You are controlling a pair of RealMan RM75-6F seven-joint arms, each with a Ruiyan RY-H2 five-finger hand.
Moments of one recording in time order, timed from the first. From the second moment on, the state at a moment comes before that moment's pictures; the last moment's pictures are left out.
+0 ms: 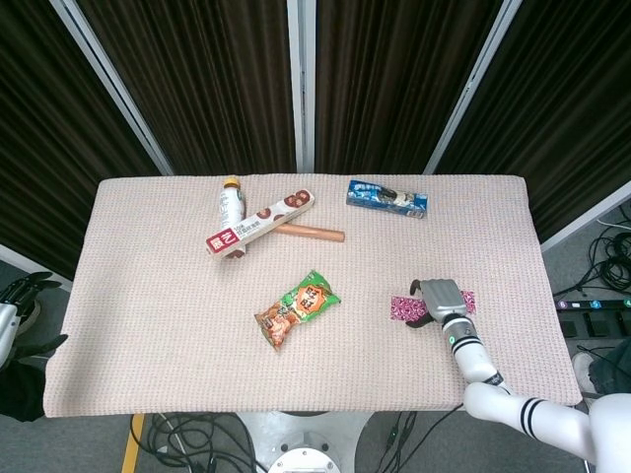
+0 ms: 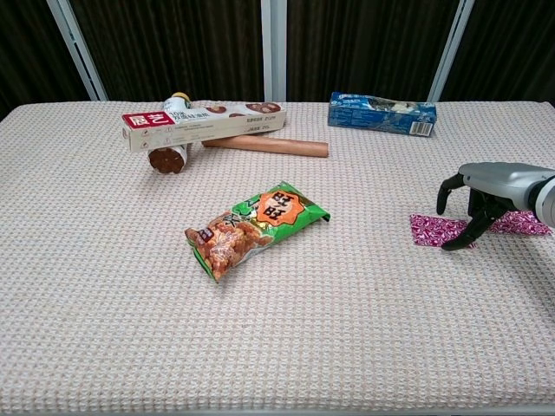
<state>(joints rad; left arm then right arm) -0.14 -1.06 -0.03 -1.41 1.53 1.45 -0.39 0.68 -1.59 0.12 -1.26 -0.78 0.78 -0.45</state>
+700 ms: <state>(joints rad) -0.13 -1.06 -0.03 -1.40 1.53 1.45 -0.40 0.68 -1.62 0.10 -1.23 -0.78 0.81 -0.45</state>
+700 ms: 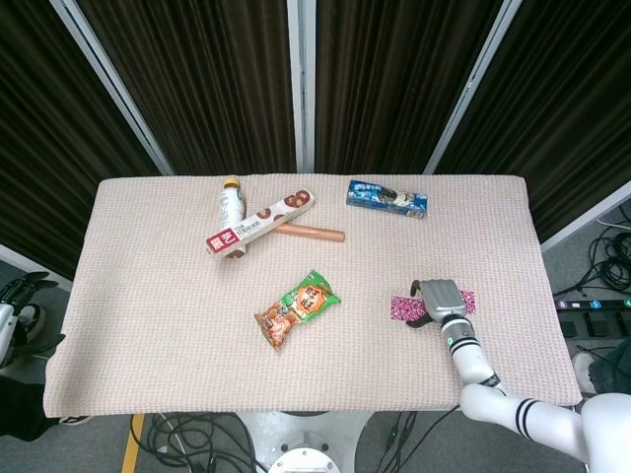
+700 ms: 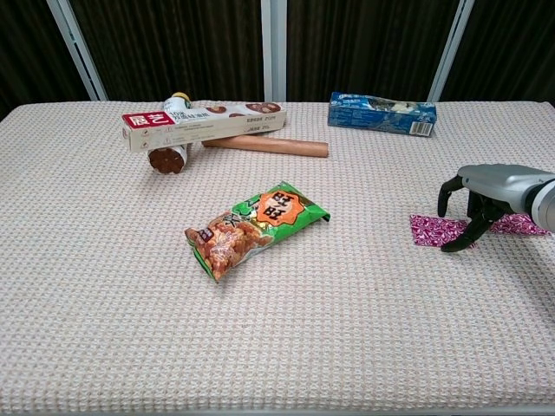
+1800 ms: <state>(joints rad) -0.14 -1.07 -0.03 -1.40 1.54 1.44 -0.40 0.65 -1.51 0.14 -1.30 -0.79 0.87 -0.40</state>
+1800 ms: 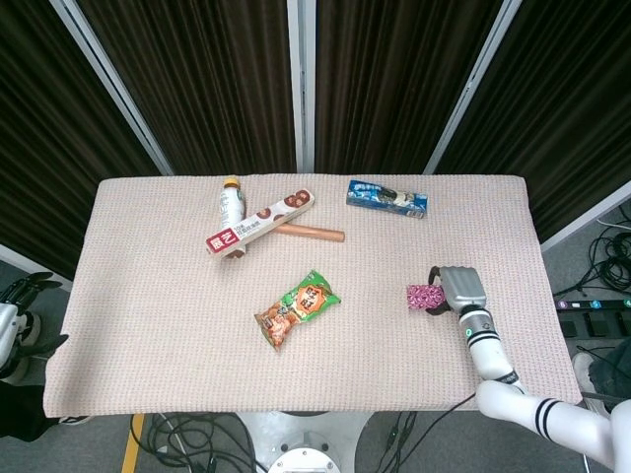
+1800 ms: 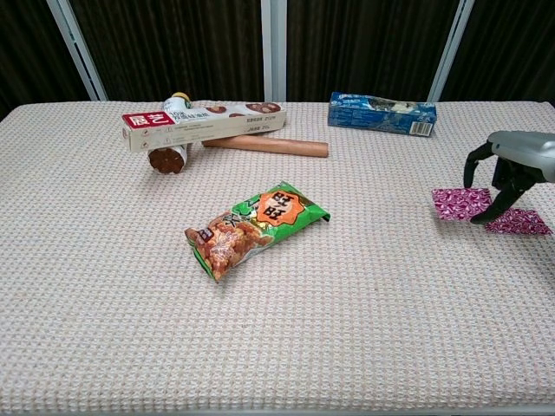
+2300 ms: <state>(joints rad) -0.15 -1.08 -0.03 -1.41 1.54 1.43 -0.37 0.59 -1.49 0.11 -1.16 -0.81 0.81 -0.31</state>
